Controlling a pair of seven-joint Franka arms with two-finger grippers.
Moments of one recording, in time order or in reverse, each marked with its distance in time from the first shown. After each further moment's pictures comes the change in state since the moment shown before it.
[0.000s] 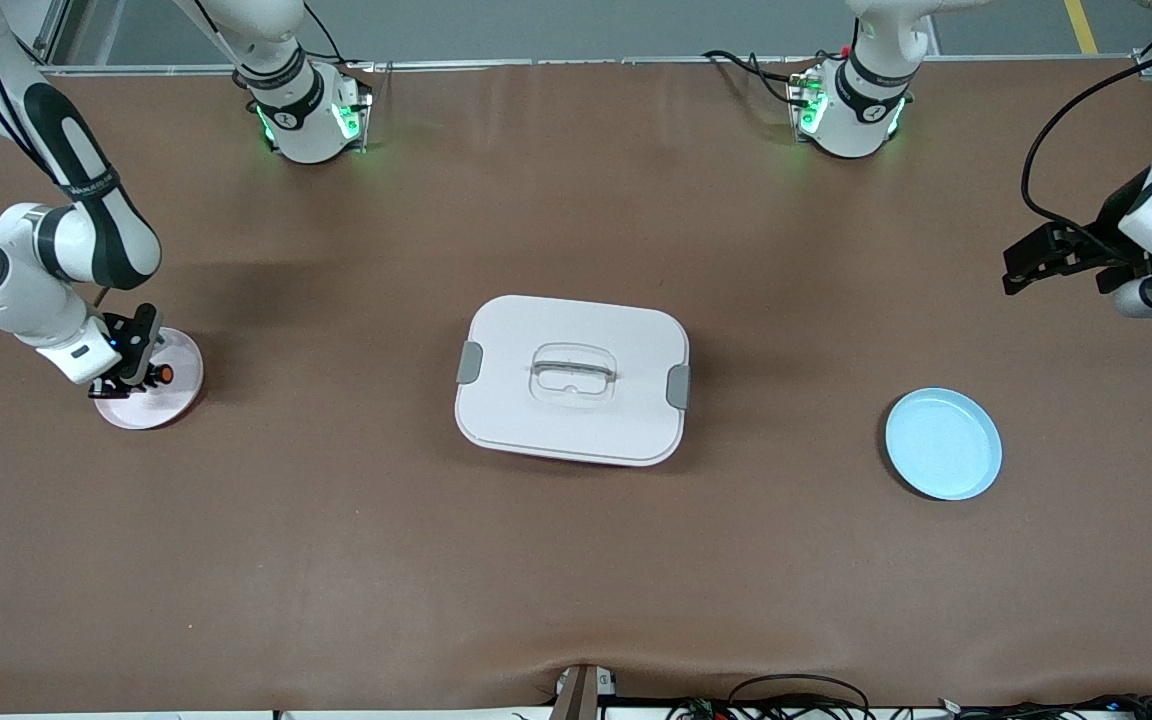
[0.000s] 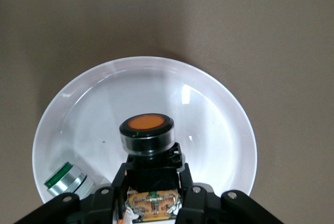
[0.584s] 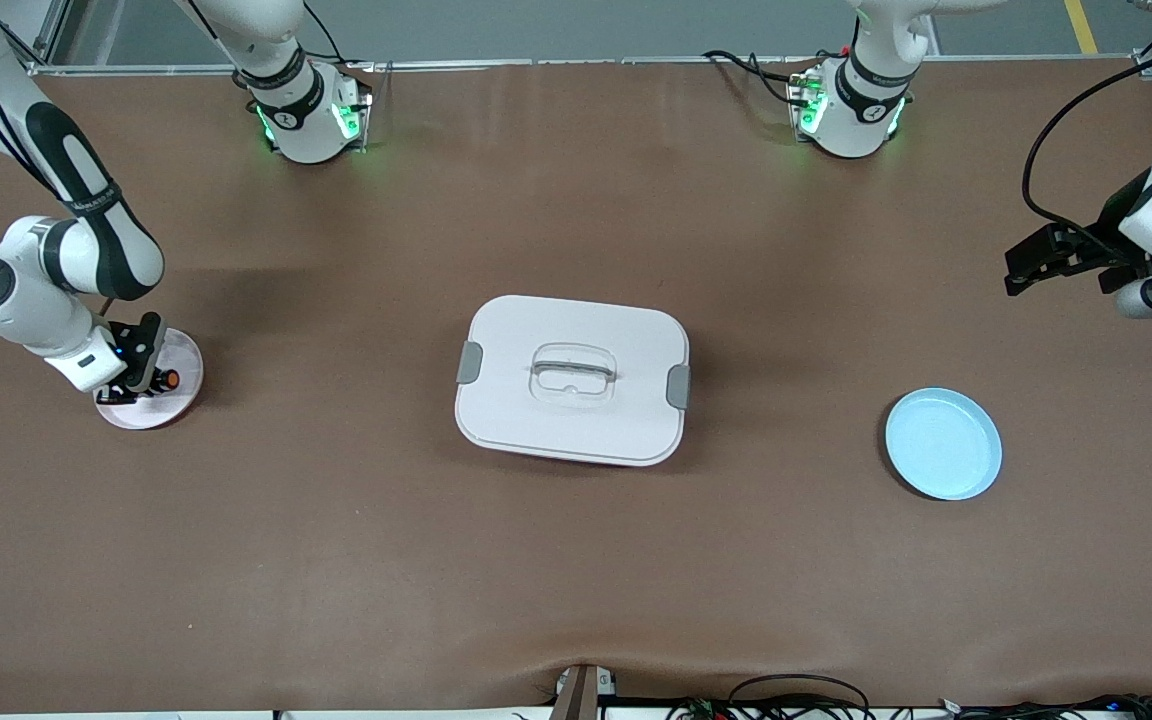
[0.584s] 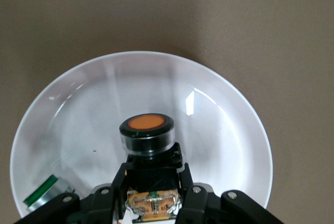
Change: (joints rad) left arm -0.091 0.000 0.097 0.001 0.000 0.000 0.000; right arm -0.009 0.072 -0.001 0.041 -0.004 0.008 0.001
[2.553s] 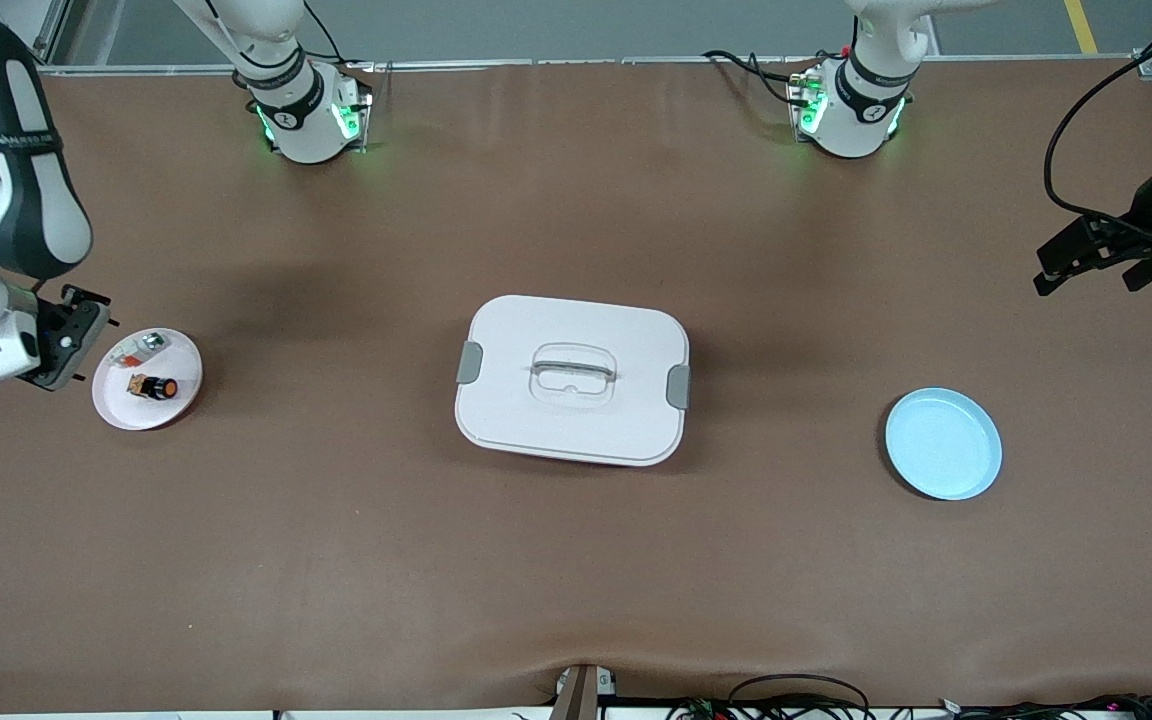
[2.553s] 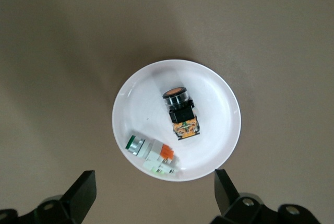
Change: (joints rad) left arm 0.085 -0.144 0.001 -0.233 -0.047 0.201 0.041; right arm 0.018 -0.277 0.057 0.135 0.147 -0.562 0.323
